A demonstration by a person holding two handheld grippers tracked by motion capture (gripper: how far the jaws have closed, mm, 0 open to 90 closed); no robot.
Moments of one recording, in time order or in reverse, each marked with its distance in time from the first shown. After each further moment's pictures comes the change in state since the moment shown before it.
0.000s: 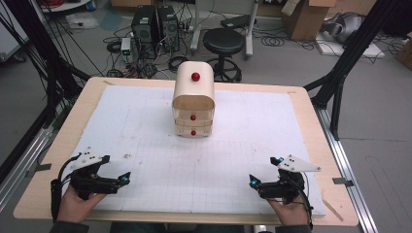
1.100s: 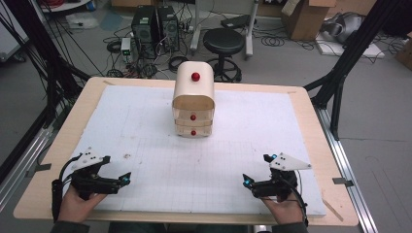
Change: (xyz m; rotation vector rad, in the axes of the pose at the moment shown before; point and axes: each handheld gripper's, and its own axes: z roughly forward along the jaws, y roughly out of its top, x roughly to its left) left arm 0.000 -0.002 0.003 0.006 -0.001 -0.004; right arm 0.013 0.011 0.012 0.008 0.020 -0.087
